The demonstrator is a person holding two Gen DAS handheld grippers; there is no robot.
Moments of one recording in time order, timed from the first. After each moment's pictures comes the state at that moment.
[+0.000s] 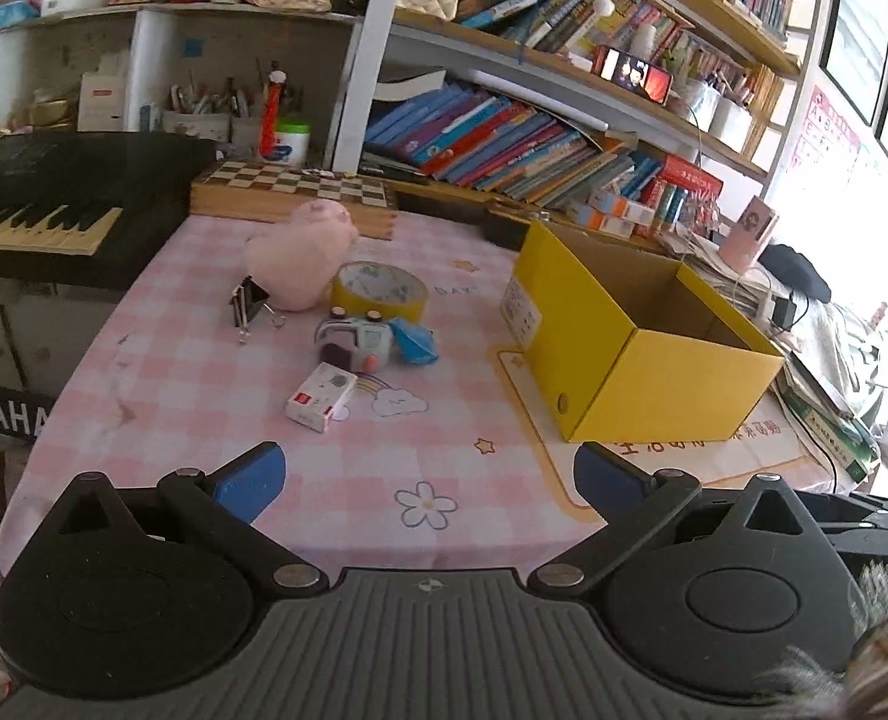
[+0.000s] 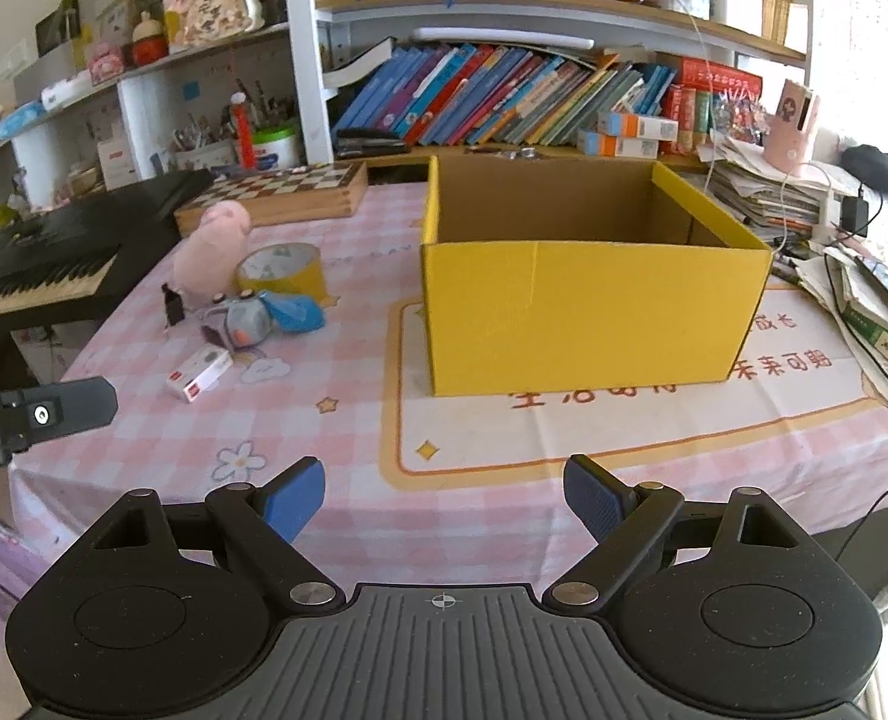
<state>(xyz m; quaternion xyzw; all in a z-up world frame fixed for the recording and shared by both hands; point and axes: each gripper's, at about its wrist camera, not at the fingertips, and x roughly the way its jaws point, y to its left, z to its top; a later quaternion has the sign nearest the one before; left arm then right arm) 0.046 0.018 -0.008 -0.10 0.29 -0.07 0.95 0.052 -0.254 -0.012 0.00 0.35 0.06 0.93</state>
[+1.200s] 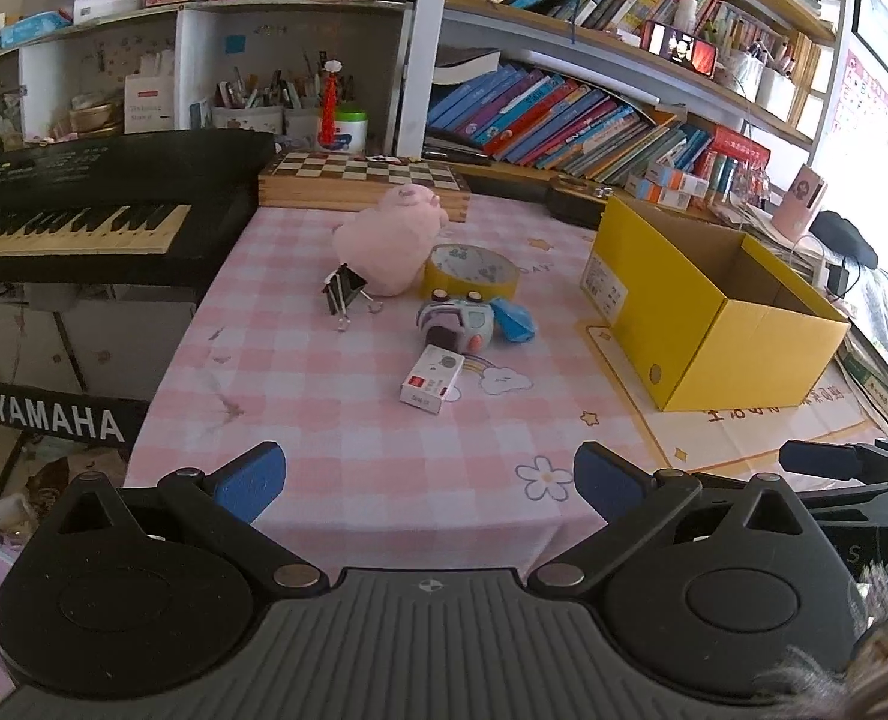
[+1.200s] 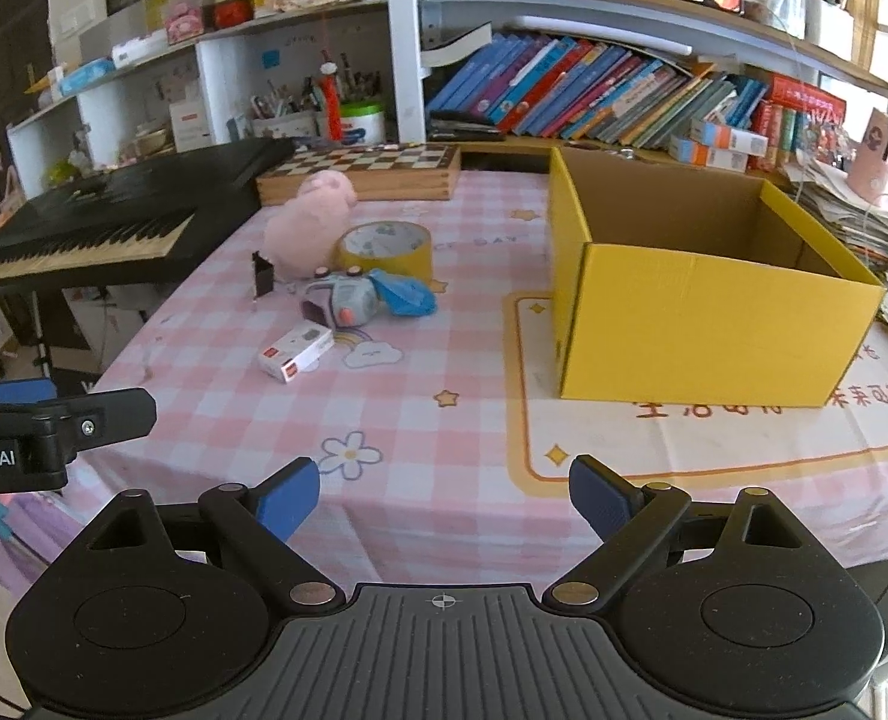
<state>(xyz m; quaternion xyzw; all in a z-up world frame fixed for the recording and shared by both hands) 0.046 0.062 -0.015 -0.06 0.32 -0.03 0.95 0.058 -0.195 -0.016 -0.03 0.36 0.13 0.92</state>
